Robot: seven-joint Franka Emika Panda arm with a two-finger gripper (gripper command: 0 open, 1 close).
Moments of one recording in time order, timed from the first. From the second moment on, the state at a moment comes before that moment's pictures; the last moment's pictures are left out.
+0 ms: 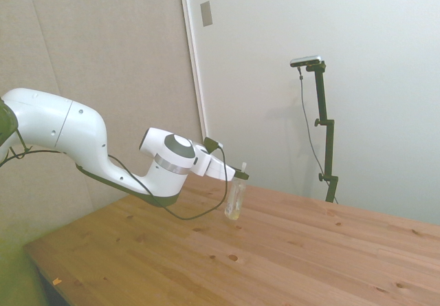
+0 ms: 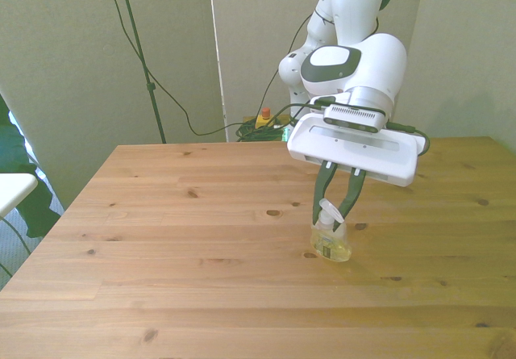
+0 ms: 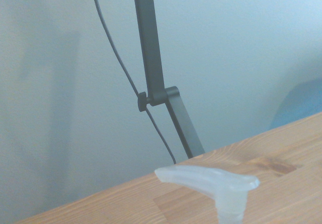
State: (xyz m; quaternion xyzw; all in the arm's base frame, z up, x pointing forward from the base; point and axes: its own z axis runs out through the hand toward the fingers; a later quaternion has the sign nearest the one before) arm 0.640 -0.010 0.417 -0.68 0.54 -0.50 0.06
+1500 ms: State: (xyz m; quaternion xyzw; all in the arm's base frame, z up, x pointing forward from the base) arm 0.614 0.029 0.377 -0.65 0.51 -0.57 0.05
